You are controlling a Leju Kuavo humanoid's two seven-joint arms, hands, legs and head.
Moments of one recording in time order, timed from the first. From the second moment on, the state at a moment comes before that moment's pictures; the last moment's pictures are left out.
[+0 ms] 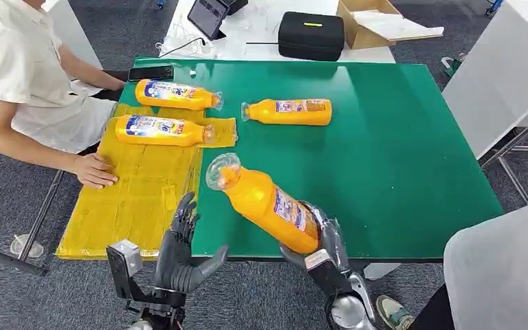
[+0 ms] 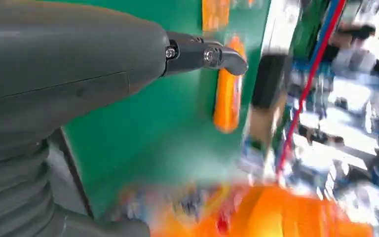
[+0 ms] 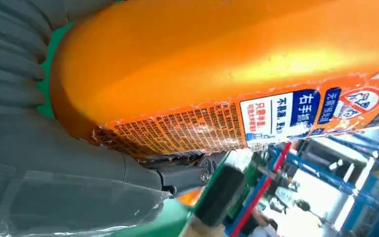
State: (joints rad) left arm 0.08 -0.11 -0.61 -1.46 0.33 0.08 -0.53; right arm 0.01 0.09 0.29 -1.29 0.37 -0.22 -0.57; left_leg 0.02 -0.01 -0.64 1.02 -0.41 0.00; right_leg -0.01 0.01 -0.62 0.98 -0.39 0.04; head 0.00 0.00
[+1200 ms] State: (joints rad) left arm -0.02 -0.19 -0.54 -1.36 0.35 0.07 -0.56; right arm -0.18 0.06 0.55 -1.13 0.42 -0.10 -0.51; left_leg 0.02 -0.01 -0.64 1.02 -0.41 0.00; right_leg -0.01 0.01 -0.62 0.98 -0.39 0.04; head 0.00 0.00
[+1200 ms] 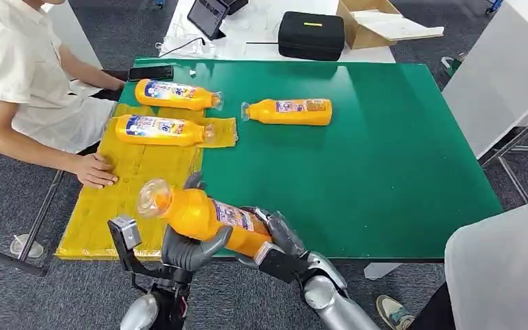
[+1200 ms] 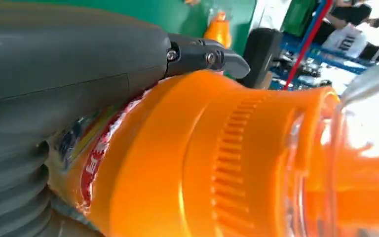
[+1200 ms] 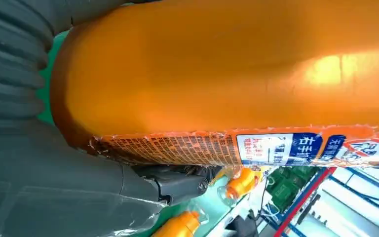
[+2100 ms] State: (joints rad) left arm 0.00 -0.20 -0.47 -1.39 0.67 -0.23 -0.54; right arm -0.19 0.05 0.60 -1.17 0.19 0.11 -0.56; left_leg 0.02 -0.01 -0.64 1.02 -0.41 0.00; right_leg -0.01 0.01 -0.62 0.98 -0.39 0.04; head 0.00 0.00
